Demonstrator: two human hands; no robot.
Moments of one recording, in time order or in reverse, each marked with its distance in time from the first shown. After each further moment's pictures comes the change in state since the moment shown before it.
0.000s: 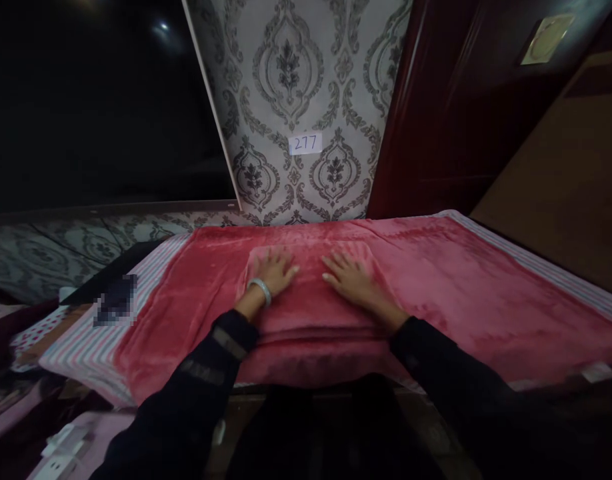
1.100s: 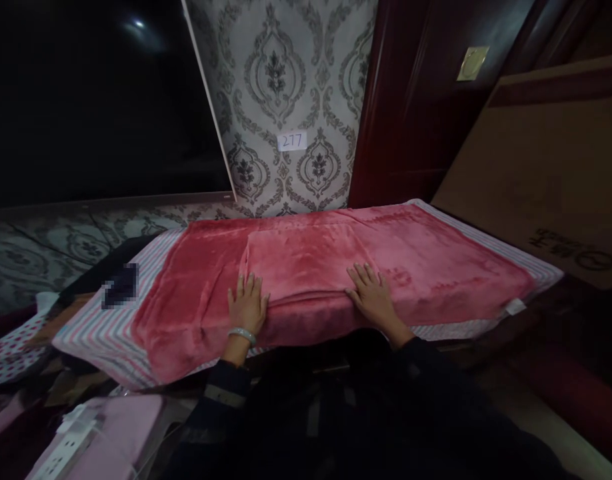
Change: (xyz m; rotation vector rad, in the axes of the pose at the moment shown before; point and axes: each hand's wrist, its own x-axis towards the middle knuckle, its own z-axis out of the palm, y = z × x) left_hand -0.151 -0.025 0.035 0.116 0.125 -0.126; right_hand -0.146 0.006 0.033 -0.227 0.248 0.156
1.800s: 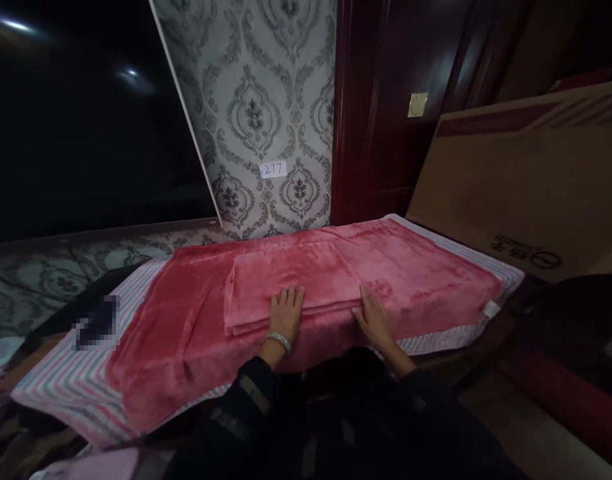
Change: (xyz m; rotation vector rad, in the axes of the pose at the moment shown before) left_hand 0.026 0.107 0.005 0.048 0.024 0.413; right_hand -0.026 0.039 0.038 0.342 0.261 0.178
